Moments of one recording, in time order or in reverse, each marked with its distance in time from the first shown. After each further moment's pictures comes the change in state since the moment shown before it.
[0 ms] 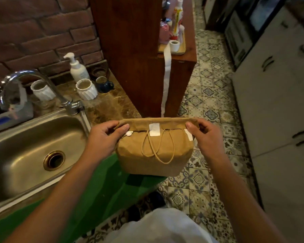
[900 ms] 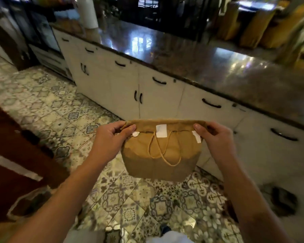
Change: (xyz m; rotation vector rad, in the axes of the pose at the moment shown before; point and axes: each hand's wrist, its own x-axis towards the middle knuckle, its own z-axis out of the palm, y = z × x) left_hand -0.144 0.169 0.392 -0.068 -0.972 0.502; right_hand -0.344 0.012 -0.328 -0.171 1.121 0.101
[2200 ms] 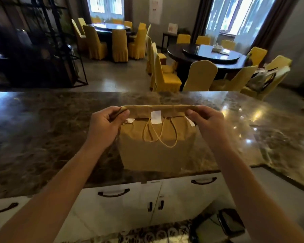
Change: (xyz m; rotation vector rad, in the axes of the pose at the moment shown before) left_hand 0.459 0.156 0.500 -0.180 -0.537 0.401; right_hand 0.372 0.102 -0.338 -0.200 0.684 0.021
